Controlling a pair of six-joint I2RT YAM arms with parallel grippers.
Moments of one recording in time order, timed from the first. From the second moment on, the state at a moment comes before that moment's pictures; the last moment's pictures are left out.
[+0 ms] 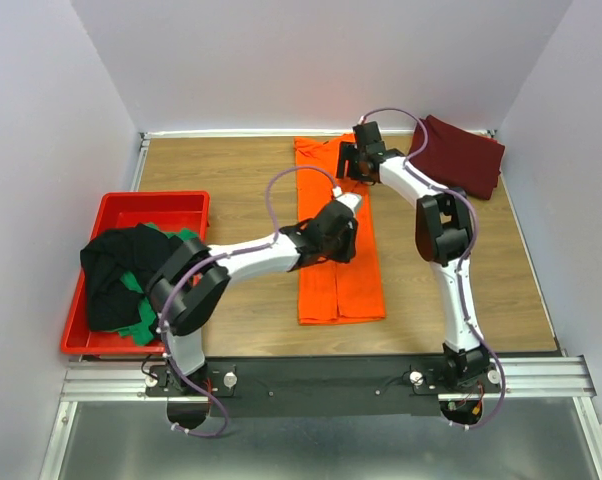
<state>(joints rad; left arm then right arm) -0.91 1.84 1.20 -0.10 -0.03 -0.48 0.35 2.43 2.03 -0.39 0.09 0.35</state>
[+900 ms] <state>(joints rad) -0.72 1.29 0.62 -0.16 0.12 -0.63 0.42 1.29 0.65 -0.41 -0.05 0.63</state>
